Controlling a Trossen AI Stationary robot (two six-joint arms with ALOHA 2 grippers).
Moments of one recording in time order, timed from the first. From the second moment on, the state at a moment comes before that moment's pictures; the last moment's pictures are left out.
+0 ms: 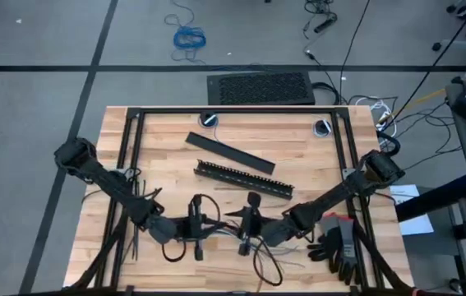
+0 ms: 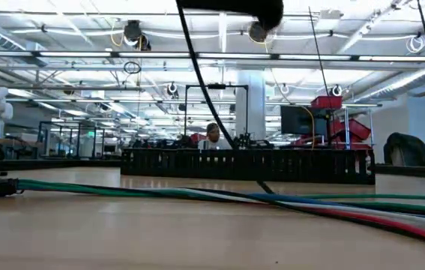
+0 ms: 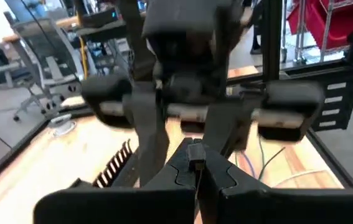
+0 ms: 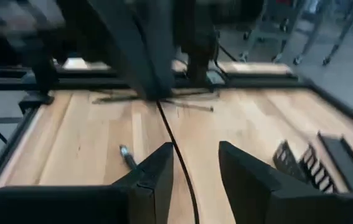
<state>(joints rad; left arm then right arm) -0.65 1.51 0.87 0.40 -0.69 0.05 0.51 1.82 1.18 0.32 0.68 0.14</state>
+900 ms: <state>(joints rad) -0.66 1.51 0.86 0.42 -0.84 0.00 0.48 1.83 1.10 0.53 0.66 0.27</state>
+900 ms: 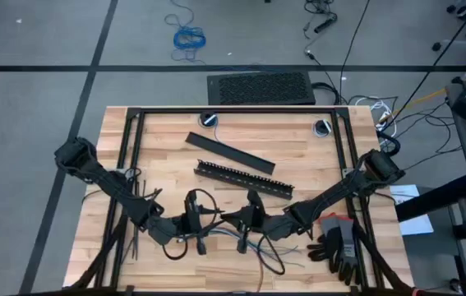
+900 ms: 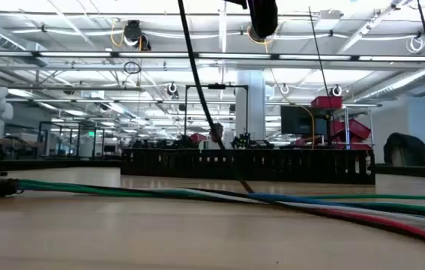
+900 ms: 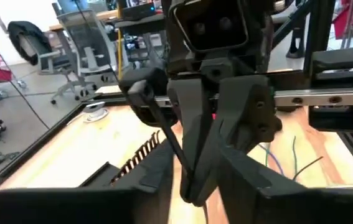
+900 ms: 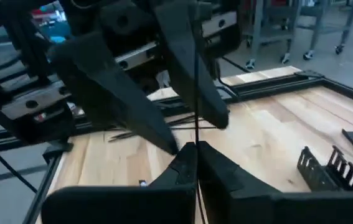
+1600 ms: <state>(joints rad) -0.66 1.51 0.86 0.46 -0.91 0.00 0.48 1.83 1.10 0.56 0.63 0.25</state>
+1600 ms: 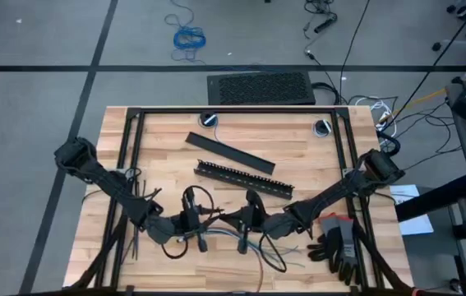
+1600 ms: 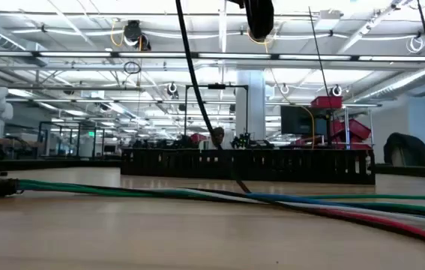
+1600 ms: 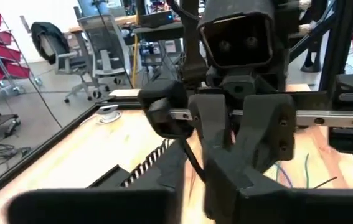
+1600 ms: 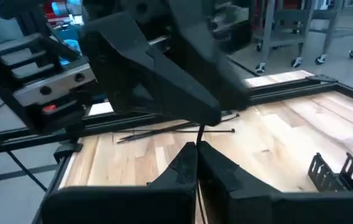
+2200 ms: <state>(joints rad) -0.67 1.48 0.86 0.35 -0.94 -0.01 0.52 1.83 1.10 0.55 0.75 0.11</state>
